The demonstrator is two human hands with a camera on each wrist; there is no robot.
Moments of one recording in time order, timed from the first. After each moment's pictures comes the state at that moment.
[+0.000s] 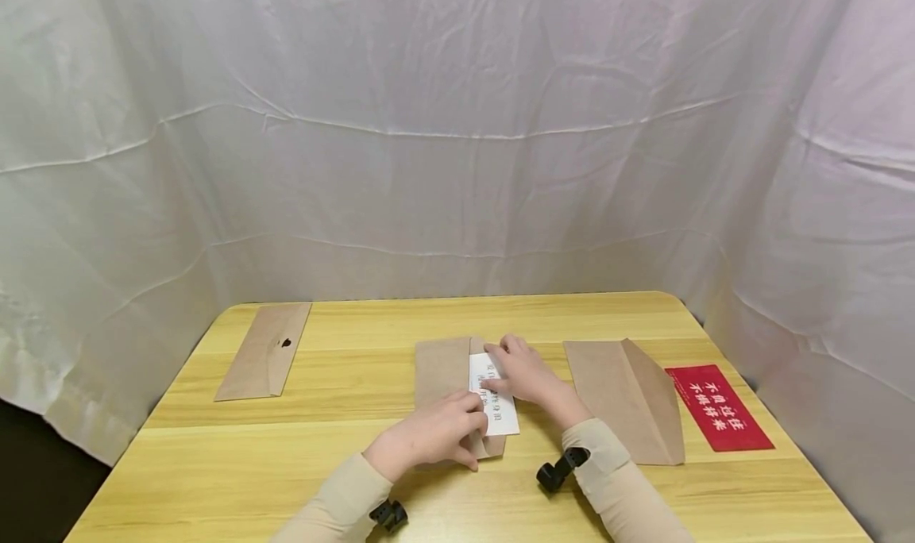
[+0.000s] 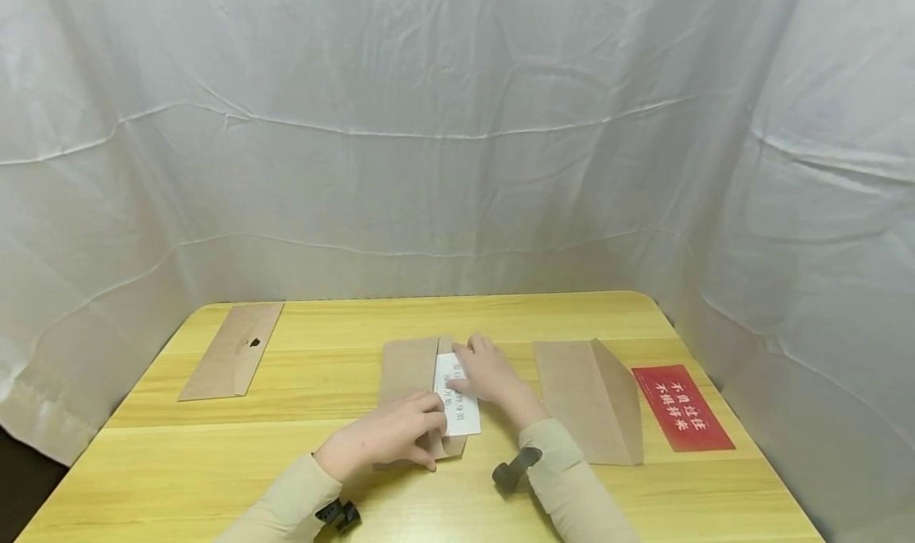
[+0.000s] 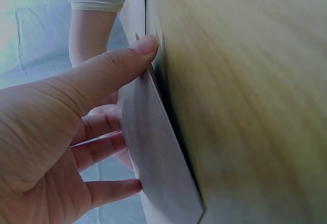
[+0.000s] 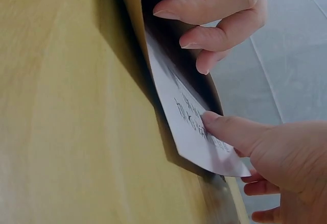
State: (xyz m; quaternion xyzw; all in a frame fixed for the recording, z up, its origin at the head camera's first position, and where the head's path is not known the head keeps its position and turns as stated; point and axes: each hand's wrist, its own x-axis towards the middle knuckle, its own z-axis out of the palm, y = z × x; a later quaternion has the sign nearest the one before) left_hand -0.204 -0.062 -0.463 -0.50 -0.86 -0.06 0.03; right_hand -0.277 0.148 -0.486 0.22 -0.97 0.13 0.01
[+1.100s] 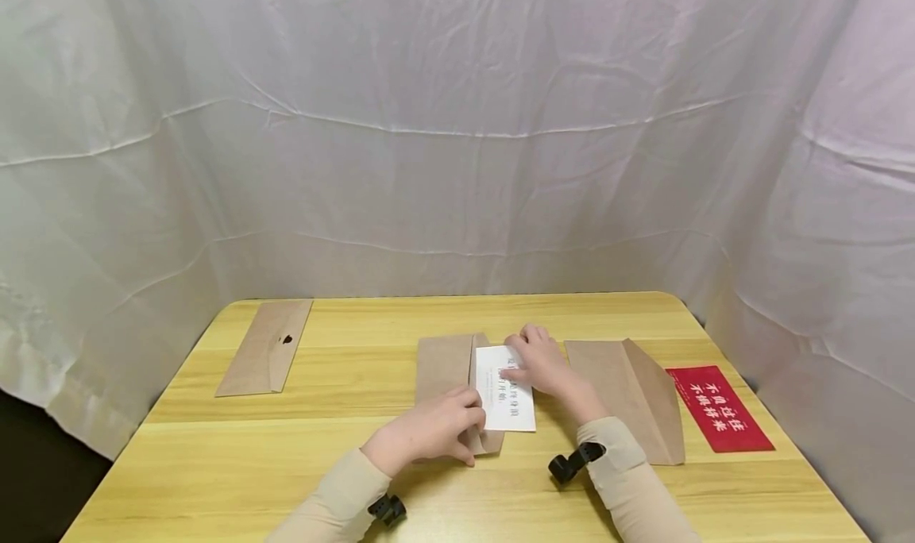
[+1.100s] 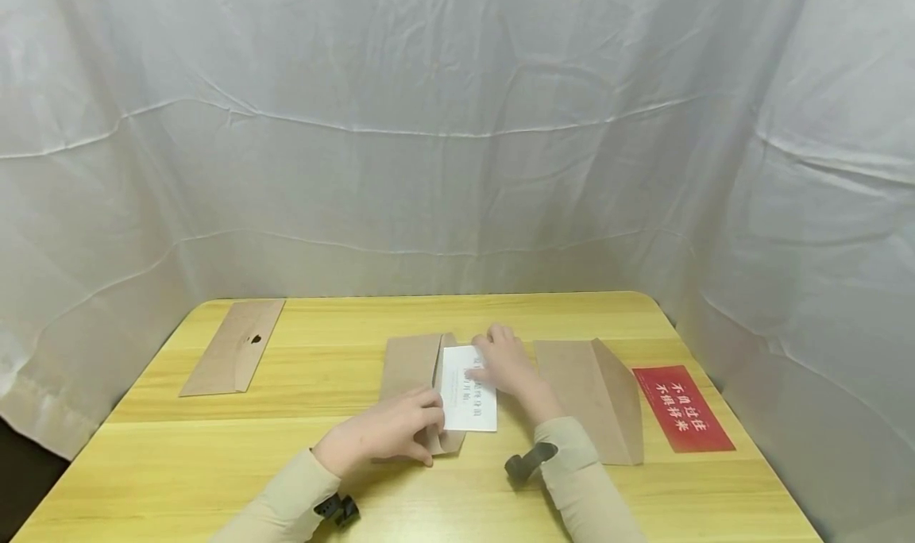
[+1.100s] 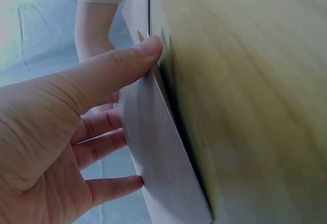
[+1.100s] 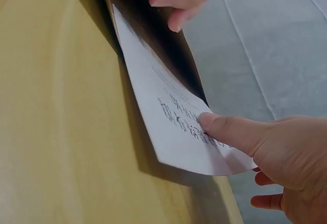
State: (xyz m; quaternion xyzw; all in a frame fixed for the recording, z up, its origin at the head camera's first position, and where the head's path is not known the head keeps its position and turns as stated) left_hand -0.205 -0.064 -0.458 -0.49 -0.87 -0.08 0.01; right_hand -0.279 0.175 -0.475 0.21 -0.97 0.14 0.05
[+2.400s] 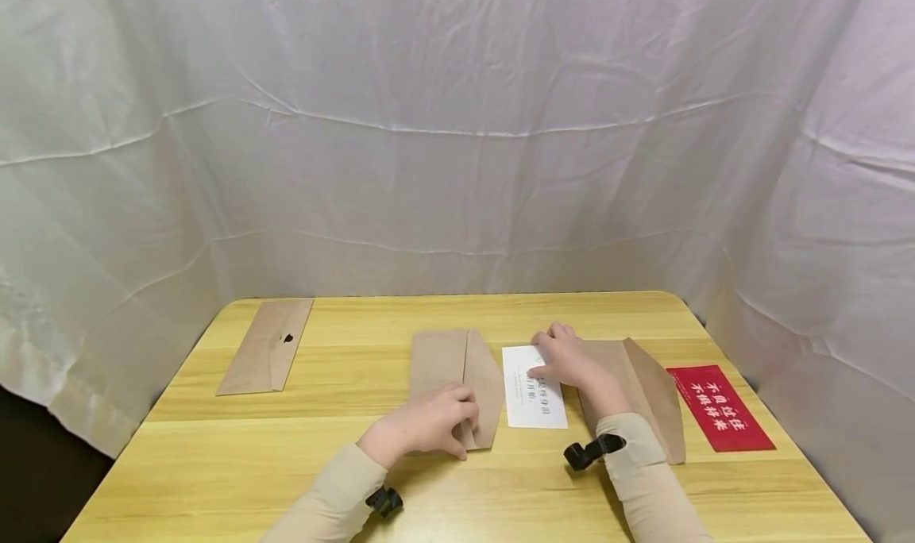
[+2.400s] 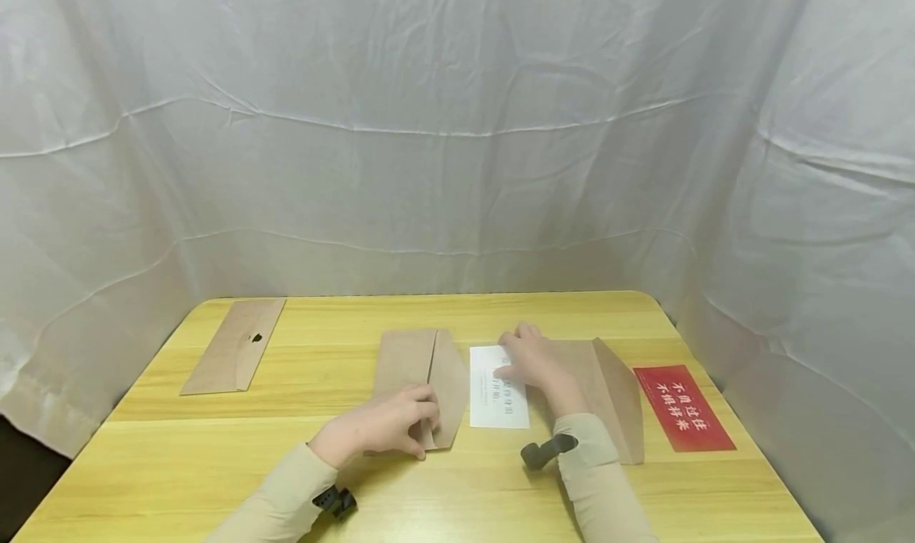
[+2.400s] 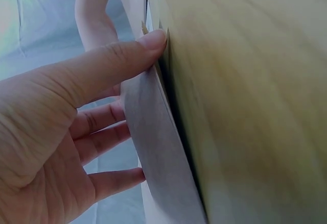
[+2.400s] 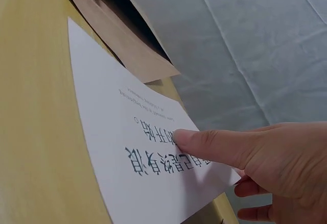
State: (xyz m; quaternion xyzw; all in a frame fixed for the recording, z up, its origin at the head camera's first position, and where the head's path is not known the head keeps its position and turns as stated) left_hand -0.212 -0.072 -0.459 -0.47 -0.88 -0.10 -0.03; right_hand -0.285 0.216 -0.473 0.14 -0.98 0.14 -0.01
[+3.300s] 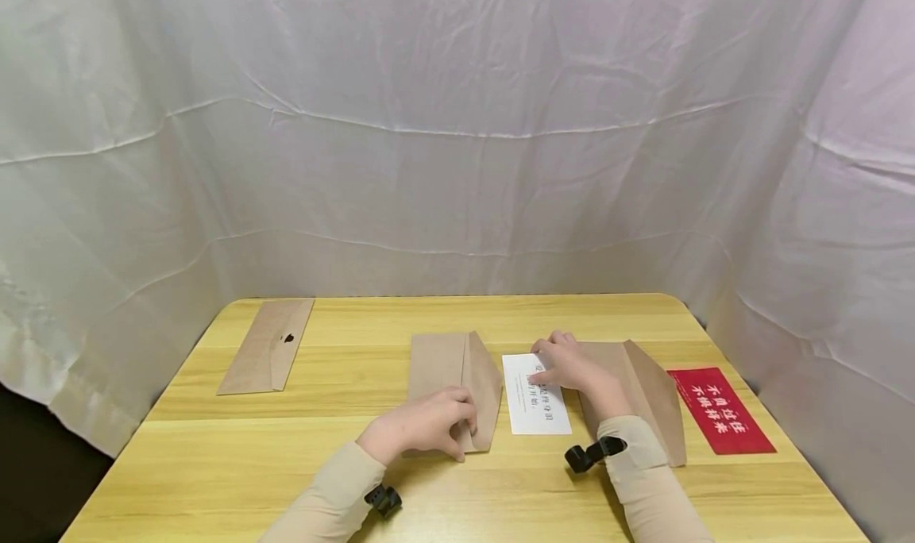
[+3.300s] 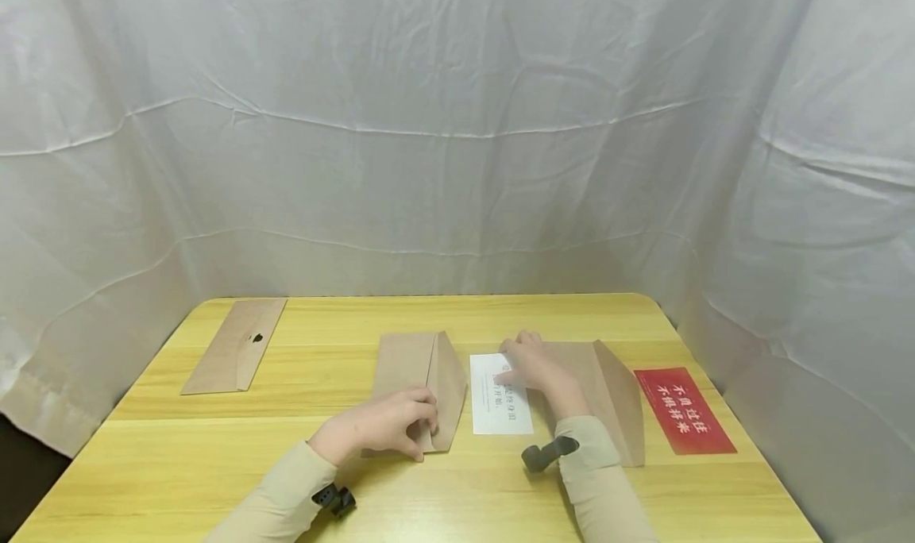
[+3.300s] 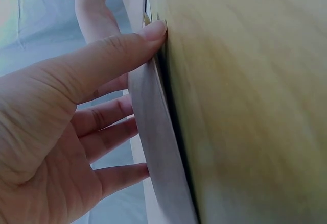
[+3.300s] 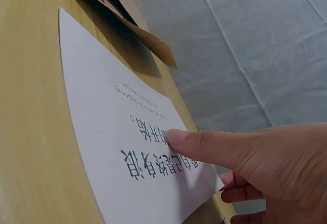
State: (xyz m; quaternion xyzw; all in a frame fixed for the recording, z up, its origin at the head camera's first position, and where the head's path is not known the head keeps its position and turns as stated) left_hand -0.216 -0.075 -0.461 -0.46 -0.88 -0.13 -0.08; right_hand -0.282 0.218 -0.474 0.14 -0.98 0.14 -0.05
